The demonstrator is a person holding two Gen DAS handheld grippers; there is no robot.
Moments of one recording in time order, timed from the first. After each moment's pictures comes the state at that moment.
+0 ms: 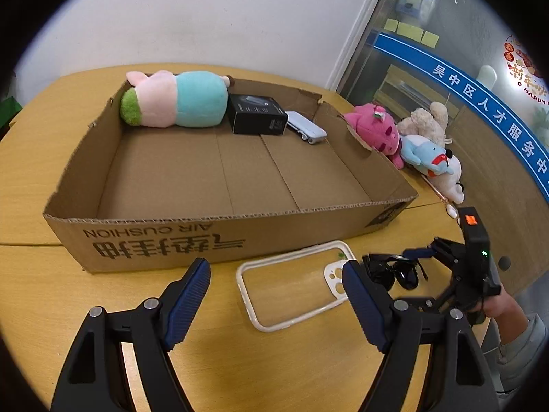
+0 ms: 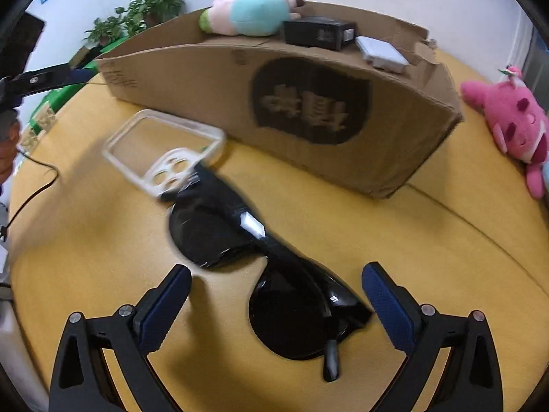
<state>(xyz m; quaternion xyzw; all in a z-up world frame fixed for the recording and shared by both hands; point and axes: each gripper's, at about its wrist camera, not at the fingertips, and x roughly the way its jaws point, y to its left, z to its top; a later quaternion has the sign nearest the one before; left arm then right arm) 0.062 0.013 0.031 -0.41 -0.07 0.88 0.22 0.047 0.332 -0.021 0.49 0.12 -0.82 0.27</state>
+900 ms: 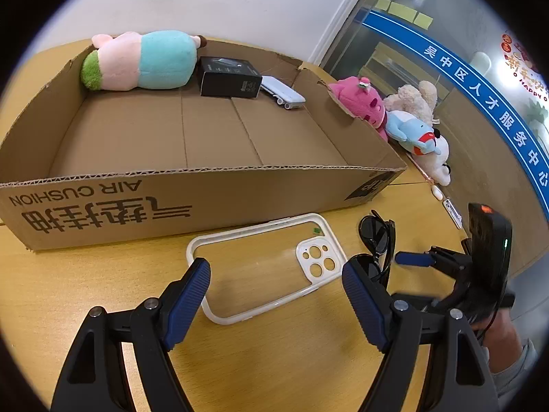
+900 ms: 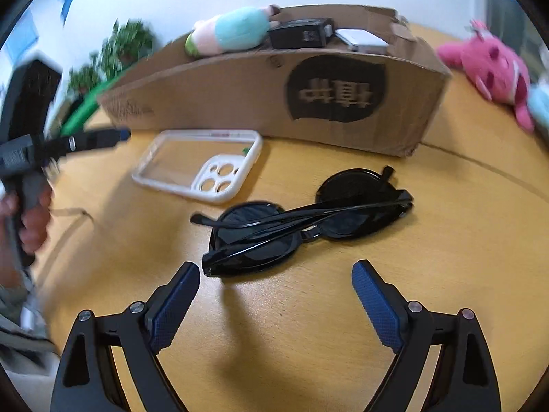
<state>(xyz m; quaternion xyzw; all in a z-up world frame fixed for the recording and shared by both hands) 0.056 0.042 0.000 -0.45 -0.08 0.85 0.27 0.083 0.330 -0.005 0.50 -0.02 -0.84 0.22</state>
